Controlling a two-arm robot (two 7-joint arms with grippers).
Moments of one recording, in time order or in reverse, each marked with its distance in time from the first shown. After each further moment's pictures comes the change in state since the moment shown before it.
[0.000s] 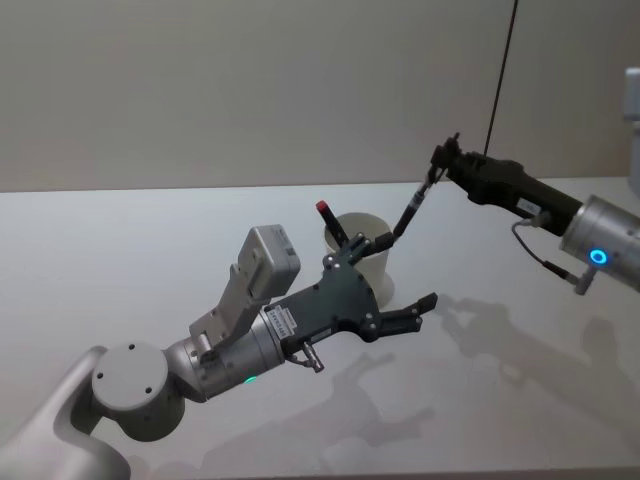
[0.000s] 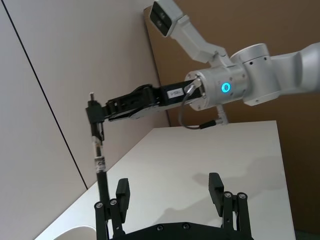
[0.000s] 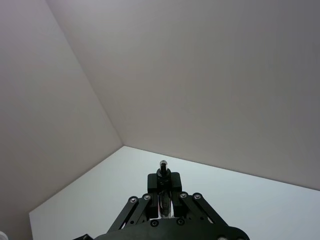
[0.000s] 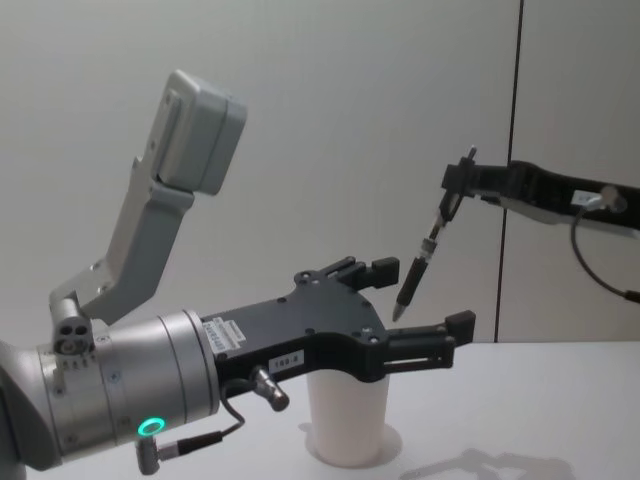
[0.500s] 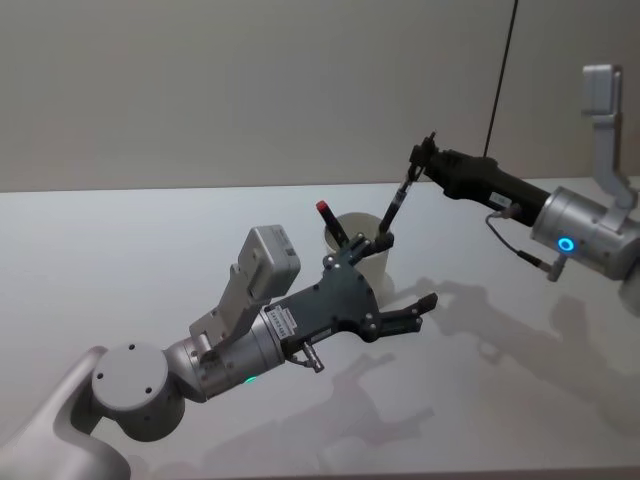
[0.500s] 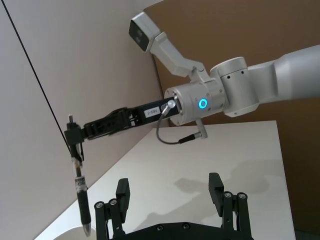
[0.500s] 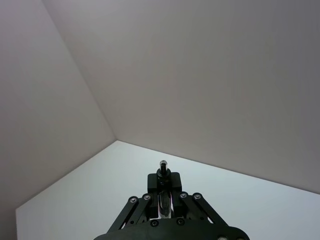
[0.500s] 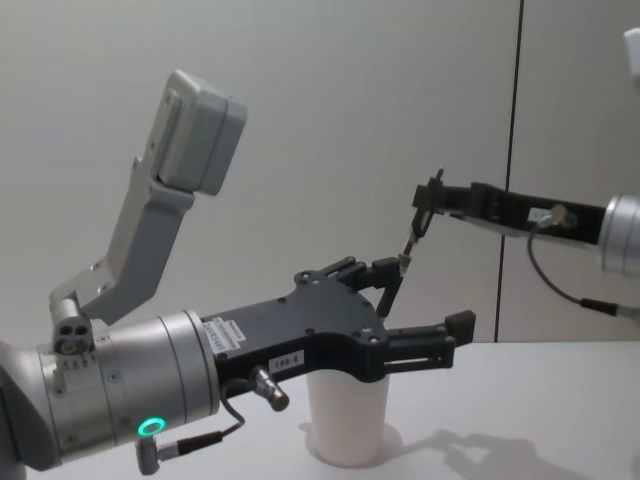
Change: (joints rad) left arm 0.000 0.000 0.000 0.000 0.000 0.000 0.000; right arm 0.130 -0.046 -0.044 0.218 -0.049 -0.077 0.031
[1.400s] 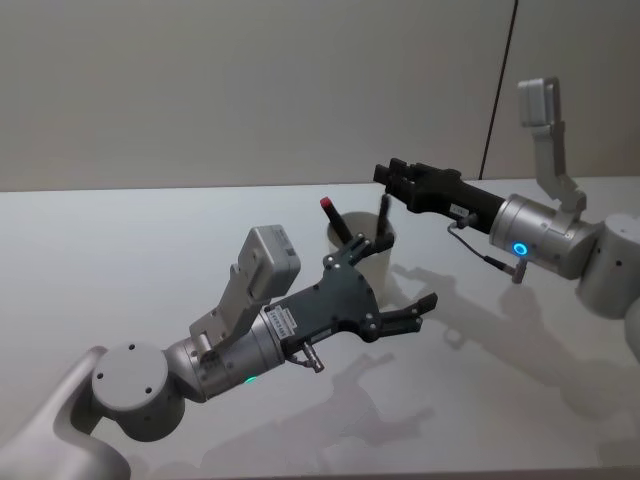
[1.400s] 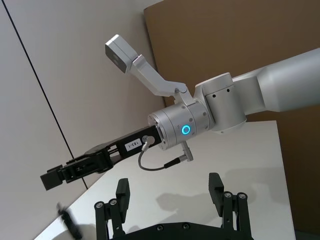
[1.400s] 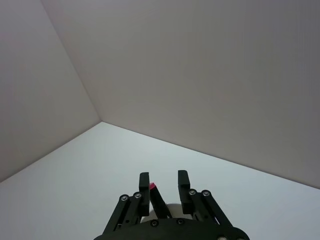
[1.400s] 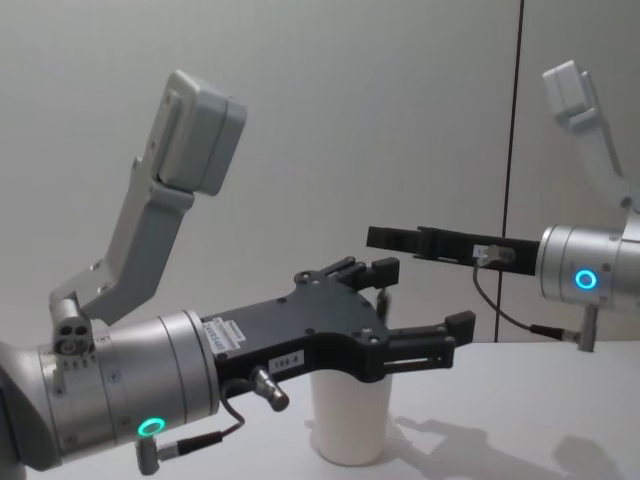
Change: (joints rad) left arm 0.000 0.000 0.000 0.000 0.000 0.000 0.000; right arm 0.110 -0.062 -0.085 0.219 -0.084 -0.113 -0.041
